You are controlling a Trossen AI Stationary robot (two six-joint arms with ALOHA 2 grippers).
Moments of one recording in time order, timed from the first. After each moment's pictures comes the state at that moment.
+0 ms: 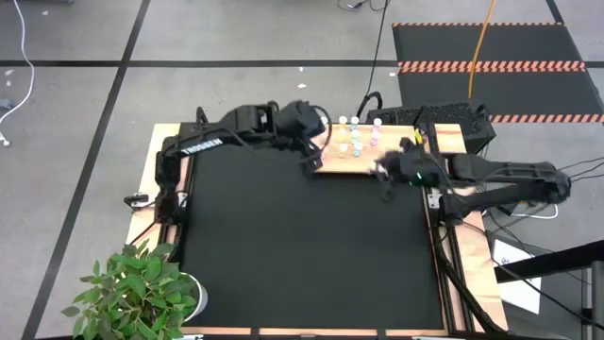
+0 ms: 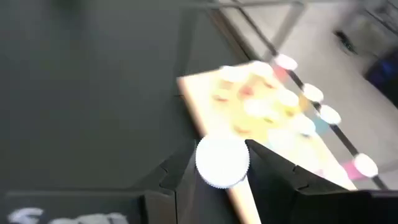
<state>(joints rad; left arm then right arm) 0.16 1.95 2.28 -1.12 -0.24 -0.05 -0.04 0.89 0.89 -0.72 0.41 0.11</state>
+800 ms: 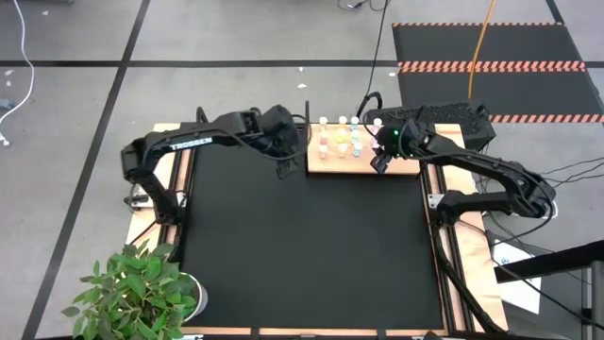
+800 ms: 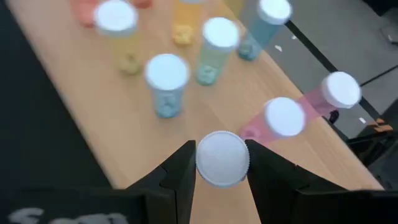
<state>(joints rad) 0.36 1.69 1.54 -0.80 0.14 0.01 -0.72 1.13 0.67 -0.38 0.07 -0.15</state>
